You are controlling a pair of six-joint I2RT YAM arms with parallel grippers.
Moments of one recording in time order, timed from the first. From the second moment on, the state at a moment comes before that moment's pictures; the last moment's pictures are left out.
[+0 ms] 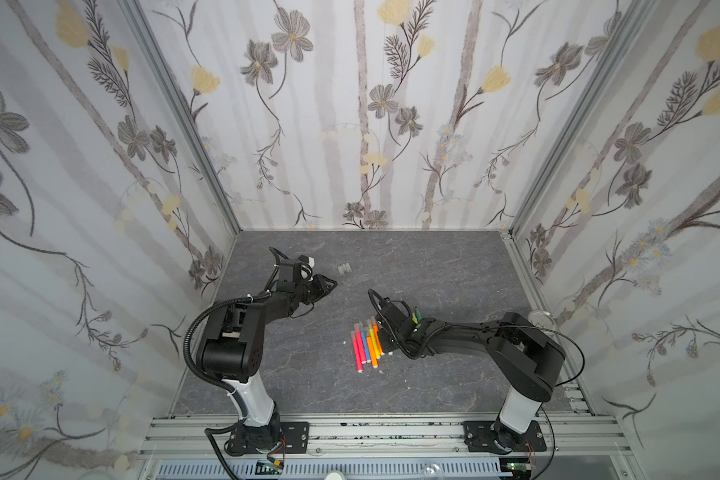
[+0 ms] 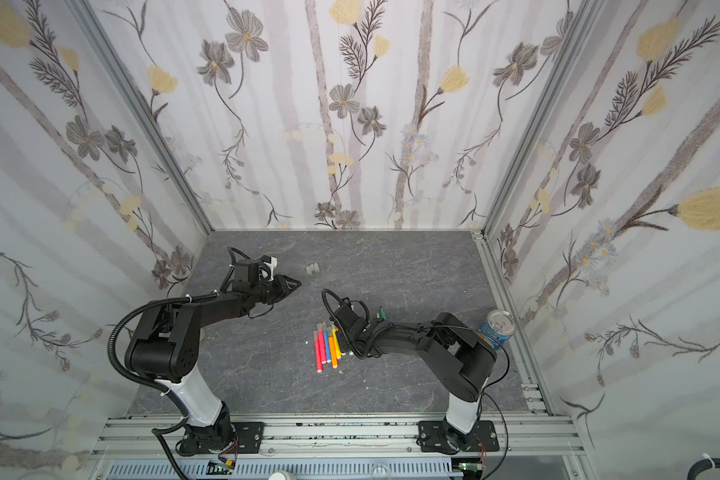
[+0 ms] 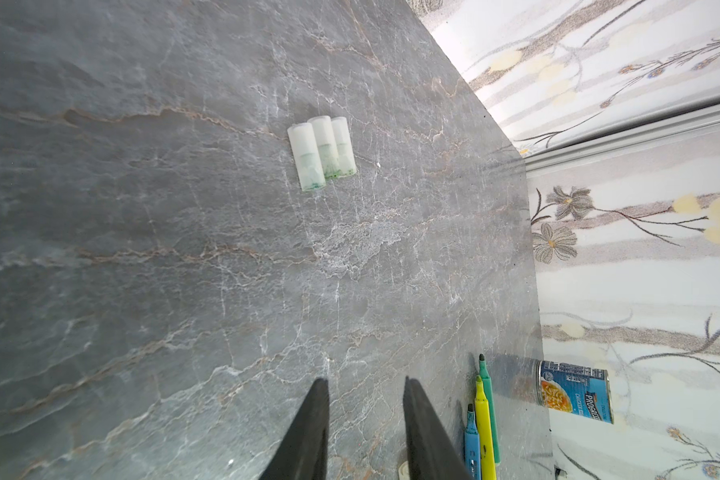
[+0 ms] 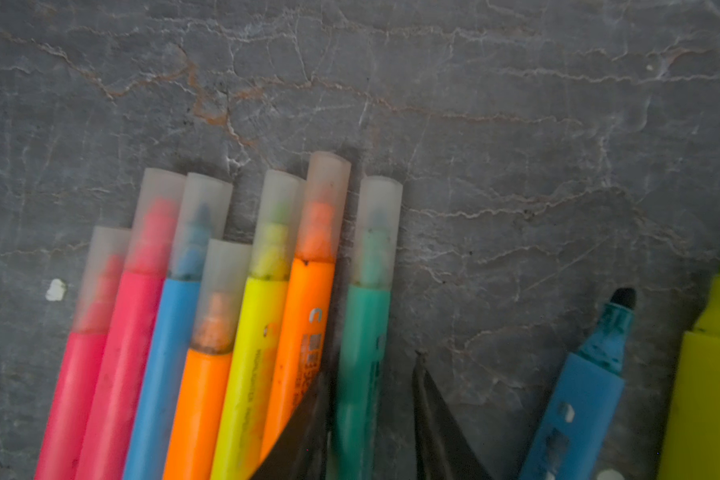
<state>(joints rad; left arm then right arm) -0.13 1.76 0.89 0.21 0.59 -0.66 0.92 1.78 0.93 -0.17 0.20 0.49</state>
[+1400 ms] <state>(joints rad) -0.57 1.77 1.04 0.19 0.61 -0.77 0.72 1.31 0.69 -0.08 0.05 0.46</state>
